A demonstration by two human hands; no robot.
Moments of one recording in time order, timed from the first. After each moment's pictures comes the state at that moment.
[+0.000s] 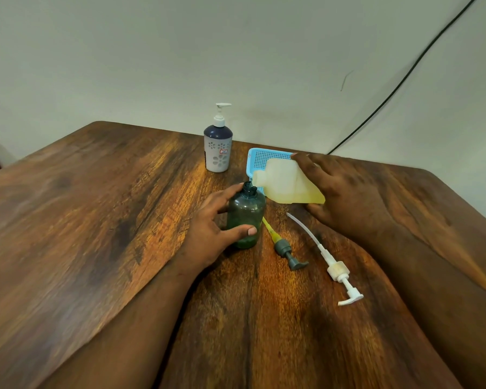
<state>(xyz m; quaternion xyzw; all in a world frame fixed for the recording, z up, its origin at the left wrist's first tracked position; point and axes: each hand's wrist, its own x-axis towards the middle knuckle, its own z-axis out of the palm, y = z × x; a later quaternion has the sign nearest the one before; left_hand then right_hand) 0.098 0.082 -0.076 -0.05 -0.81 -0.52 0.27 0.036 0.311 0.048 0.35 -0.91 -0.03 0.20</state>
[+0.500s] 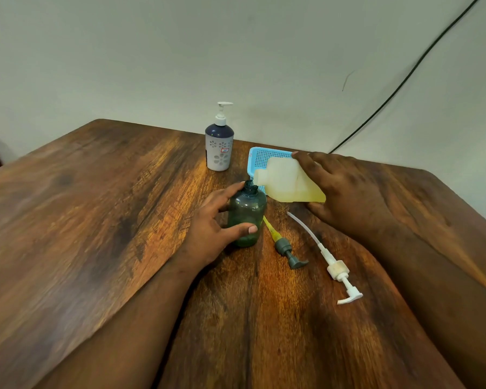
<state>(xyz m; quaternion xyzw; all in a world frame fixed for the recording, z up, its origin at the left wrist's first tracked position) 0.100 0.083 -0.075 -0.05 -0.80 -0.53 0.27 0.036 0.311 0.050 0.36 -0.91 -0.04 0.20</state>
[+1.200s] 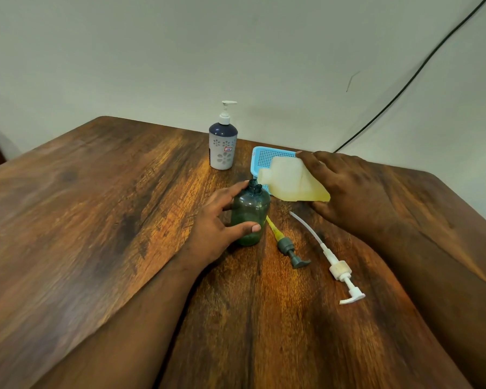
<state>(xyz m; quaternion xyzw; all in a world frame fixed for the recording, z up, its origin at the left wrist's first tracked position) 0.105 0.086 -0.071 -0.06 -0.80 -0.54 0.27 0.034 0.310 0.052 0.36 -0.91 -0.05 0.19</state>
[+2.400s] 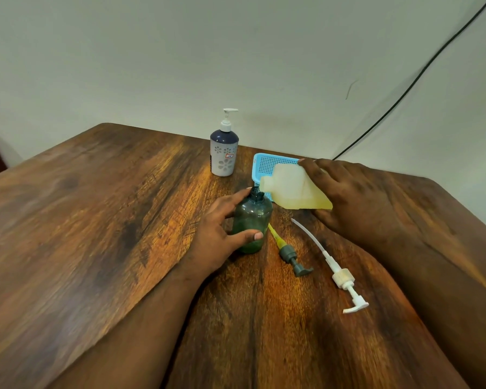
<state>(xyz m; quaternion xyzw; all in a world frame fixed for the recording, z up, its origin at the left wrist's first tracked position) 0.100 0.081 -0.077 -0.05 -0.81 -0.51 0.27 0.038 0.309 0.052 0.35 -0.91 -0.06 0.19</state>
